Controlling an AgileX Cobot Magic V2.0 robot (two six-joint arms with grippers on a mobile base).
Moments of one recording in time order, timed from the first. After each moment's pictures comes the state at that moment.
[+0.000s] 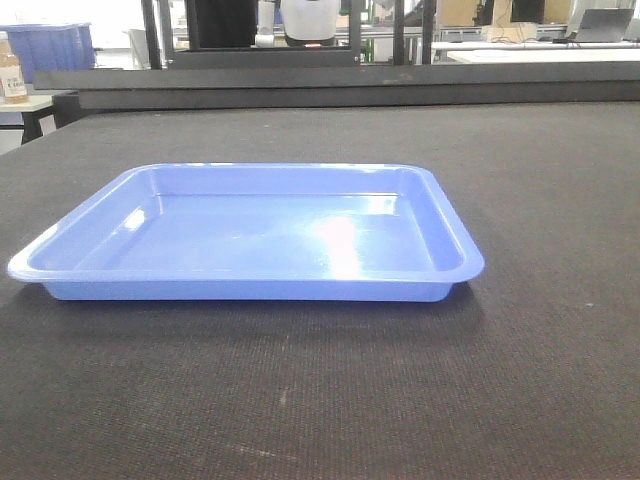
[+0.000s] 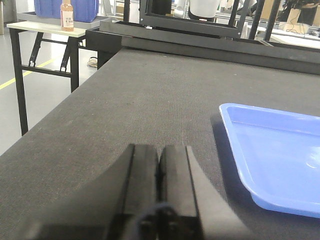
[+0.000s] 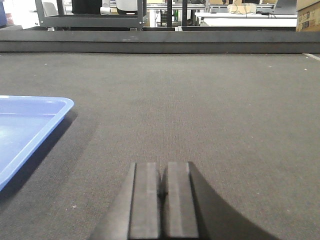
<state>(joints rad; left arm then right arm) 0.01 -0.01 0.03 -0.12 0.07 0.01 -0.01 -0.01 0.03 -0.01 0.07 0.08</state>
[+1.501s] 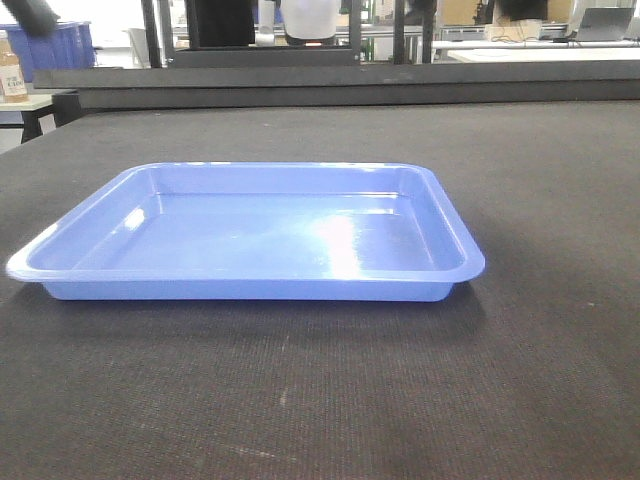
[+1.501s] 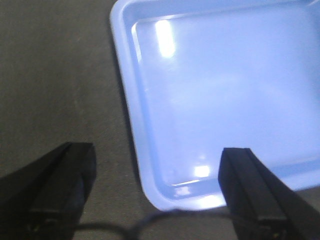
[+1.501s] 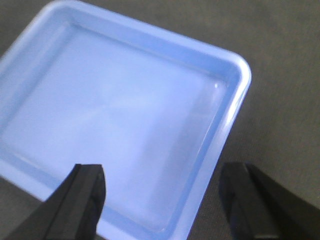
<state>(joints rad) -0.29 1.42 -1.31 -0.04 0.94 -0.02 0.46 1.41 -1.24 0.08 0.66 0.13</state>
